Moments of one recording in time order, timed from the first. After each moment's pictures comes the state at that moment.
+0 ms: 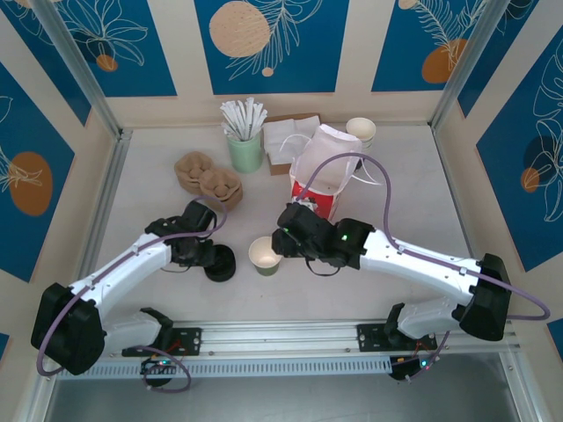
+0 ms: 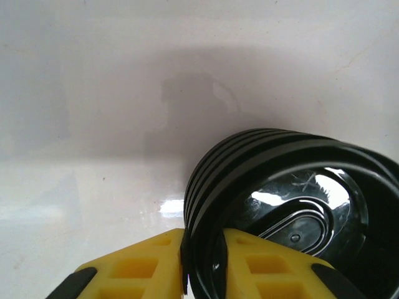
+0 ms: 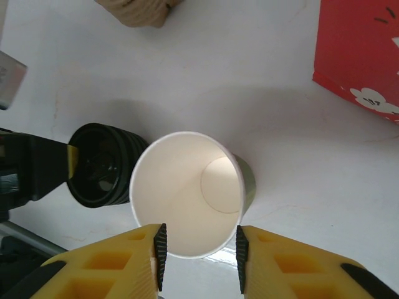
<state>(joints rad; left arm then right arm) -0.51 1.19 0.77 -0.89 -0.06 -0.50 1.07 1.29 1.11 -0.72 0.20 0.92</state>
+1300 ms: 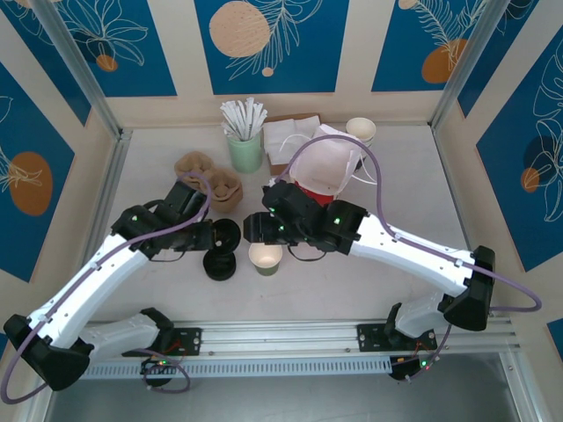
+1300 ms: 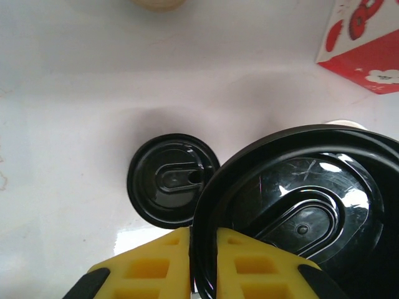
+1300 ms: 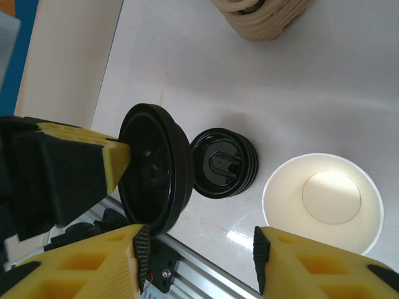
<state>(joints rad) -0.64 1.07 1.17 -1.18 -0.05 -0.60 1.09 1.42 1.41 -0.76 0.05 0.90</state>
